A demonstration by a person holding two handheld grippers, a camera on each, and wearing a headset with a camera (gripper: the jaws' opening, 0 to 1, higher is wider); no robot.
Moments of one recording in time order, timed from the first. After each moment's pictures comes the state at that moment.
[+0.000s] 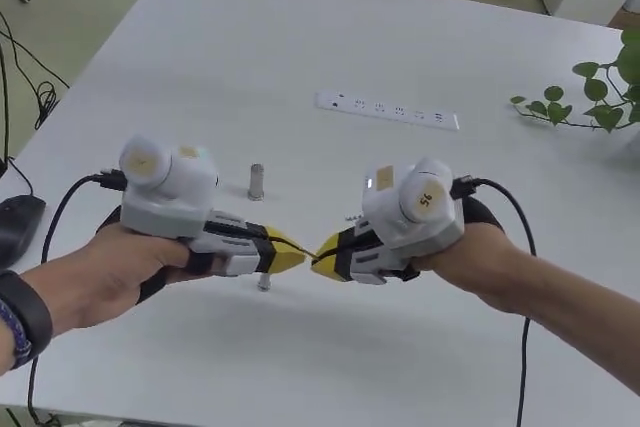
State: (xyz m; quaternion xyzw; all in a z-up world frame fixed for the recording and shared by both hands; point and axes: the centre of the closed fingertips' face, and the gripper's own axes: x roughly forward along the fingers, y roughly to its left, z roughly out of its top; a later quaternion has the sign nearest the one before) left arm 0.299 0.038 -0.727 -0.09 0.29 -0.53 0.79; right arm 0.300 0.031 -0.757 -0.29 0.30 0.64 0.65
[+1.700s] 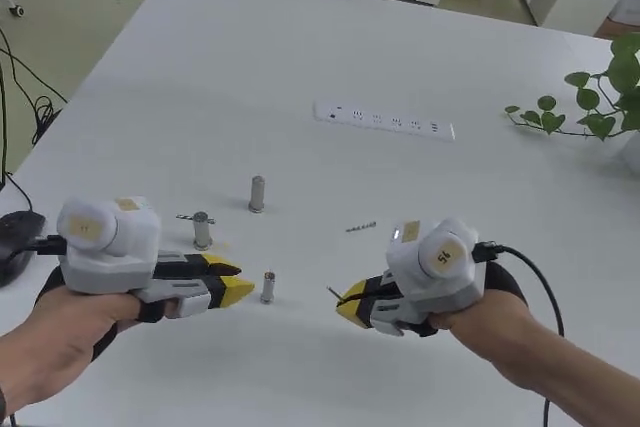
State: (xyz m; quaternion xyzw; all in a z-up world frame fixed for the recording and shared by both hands) left arm 0.297 0.104 -0.777 -0.08 0.30 -0.41 0.86; right arm 0.282 -0.001 -0.795 -0.24 0.36 0.57 0.70
